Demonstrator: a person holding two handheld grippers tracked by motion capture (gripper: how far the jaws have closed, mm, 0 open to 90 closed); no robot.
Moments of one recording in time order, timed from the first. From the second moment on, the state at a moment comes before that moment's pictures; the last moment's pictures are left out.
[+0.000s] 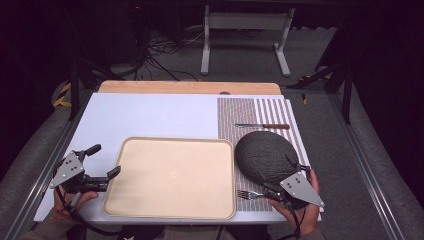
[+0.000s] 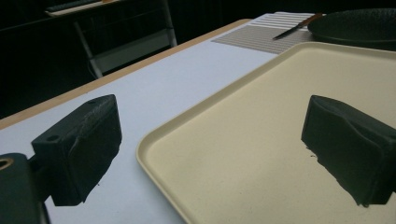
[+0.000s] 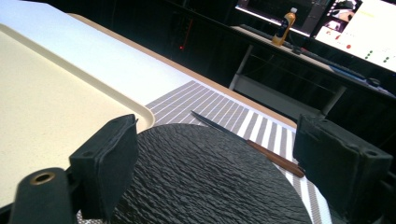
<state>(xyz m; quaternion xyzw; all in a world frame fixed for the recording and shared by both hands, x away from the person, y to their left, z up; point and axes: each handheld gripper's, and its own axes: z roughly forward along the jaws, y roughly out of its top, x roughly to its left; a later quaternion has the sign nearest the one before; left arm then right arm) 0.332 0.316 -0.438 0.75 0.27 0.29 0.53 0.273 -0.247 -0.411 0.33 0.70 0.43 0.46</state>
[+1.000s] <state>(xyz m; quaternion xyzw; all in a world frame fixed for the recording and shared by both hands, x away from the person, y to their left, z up) 0.324 0.308 -0.439 0.77 0.25 0.28 0.51 0.339 -0.249 -0.380 0.34 0.77 0.40 0.37</state>
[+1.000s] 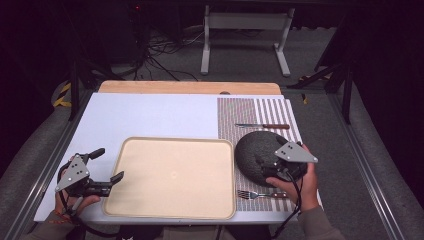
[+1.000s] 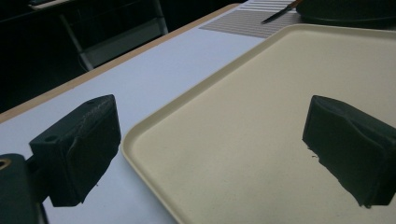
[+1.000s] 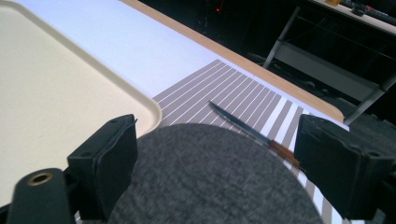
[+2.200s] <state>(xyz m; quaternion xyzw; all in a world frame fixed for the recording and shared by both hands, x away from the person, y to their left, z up) 0.323 0.313 -0.448 0.79 0.26 0.25 0.50 0.508 -0.280 -0.394 0.45 0.81 0.27 0.26</state>
